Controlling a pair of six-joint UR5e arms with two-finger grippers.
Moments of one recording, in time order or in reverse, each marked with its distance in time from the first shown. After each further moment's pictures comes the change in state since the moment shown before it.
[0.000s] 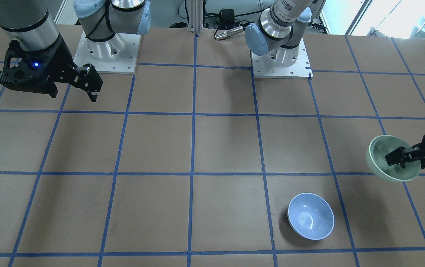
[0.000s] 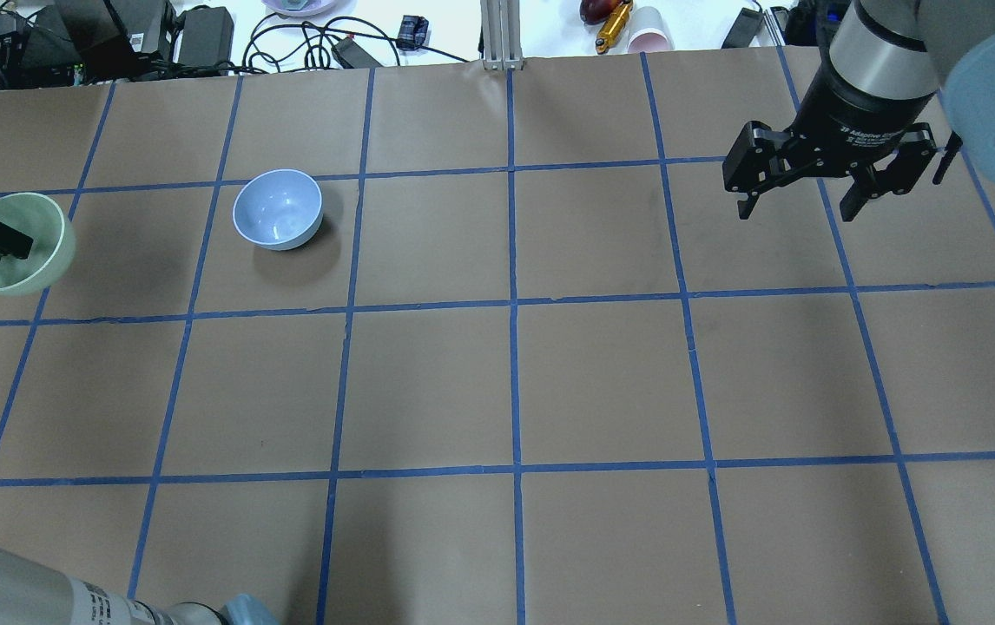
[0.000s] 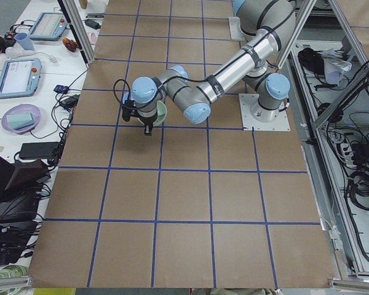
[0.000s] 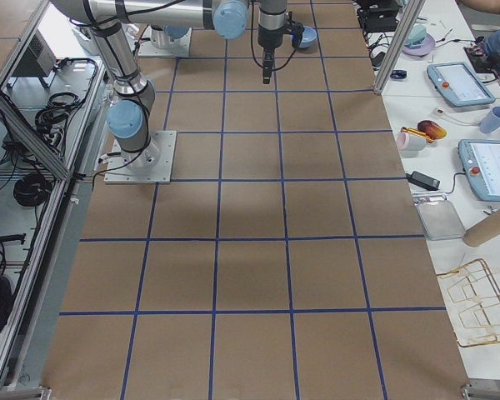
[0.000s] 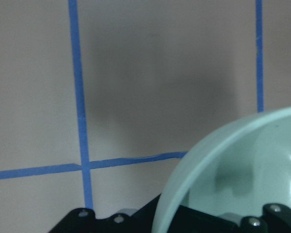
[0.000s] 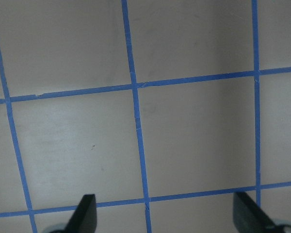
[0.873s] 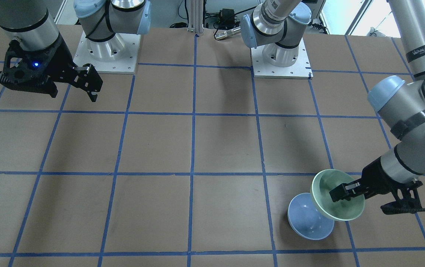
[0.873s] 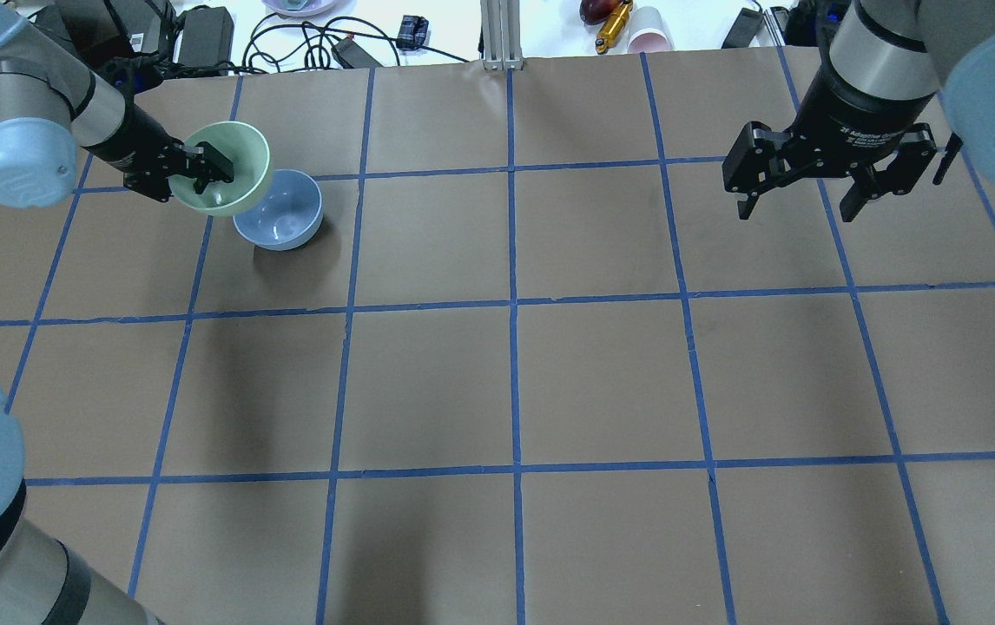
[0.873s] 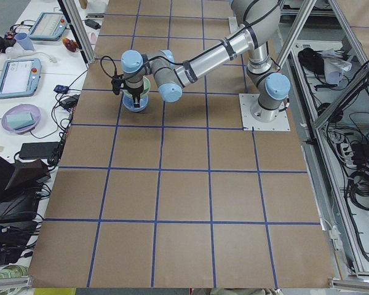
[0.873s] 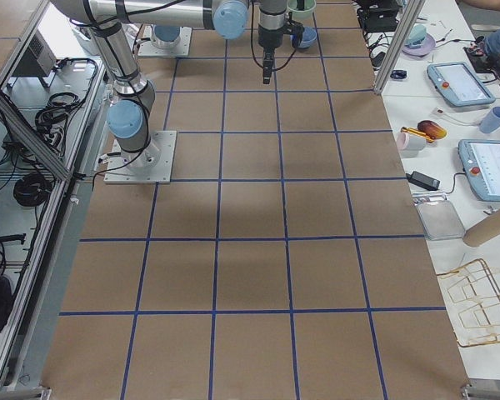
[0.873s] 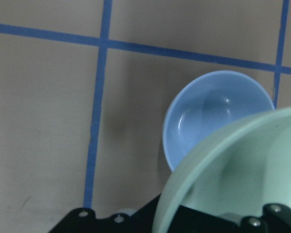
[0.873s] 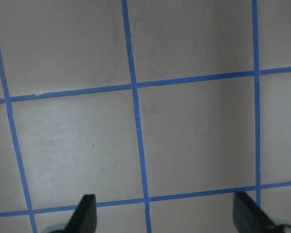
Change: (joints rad) left arm -0.261 -0.103 0.010 0.199 -0.058 -0.434; right arm 0.000 0.000 0.000 0.000 0.000 0.000
